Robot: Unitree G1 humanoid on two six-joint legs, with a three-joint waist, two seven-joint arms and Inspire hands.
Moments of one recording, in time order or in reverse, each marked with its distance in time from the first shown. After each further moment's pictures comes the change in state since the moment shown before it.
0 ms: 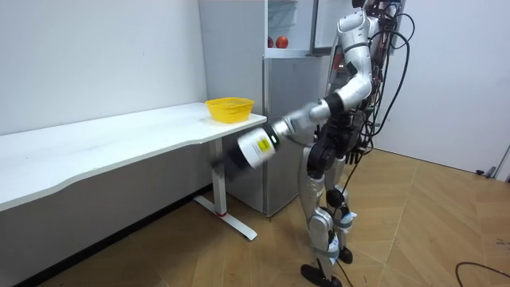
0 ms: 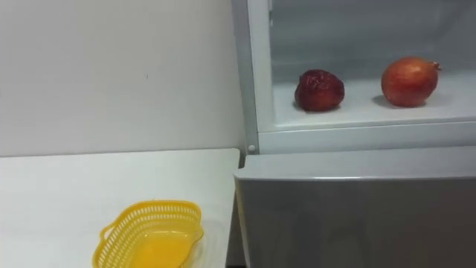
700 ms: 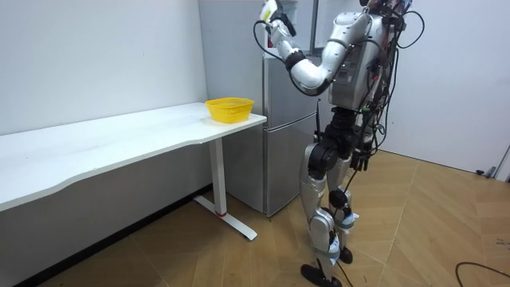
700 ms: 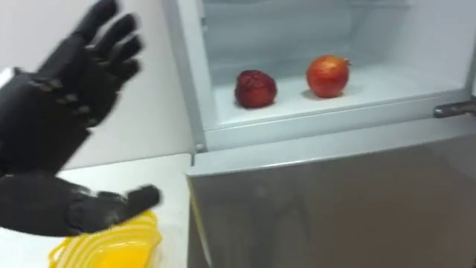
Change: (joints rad) left arm -0.443 0.255 -0.084 -0.907 -0.127 0.026 -0.511; right arm -0.055 -0.019 0.042 0.068 0.001 -0.010 0.062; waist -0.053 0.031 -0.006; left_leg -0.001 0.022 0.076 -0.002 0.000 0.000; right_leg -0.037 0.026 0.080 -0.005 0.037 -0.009
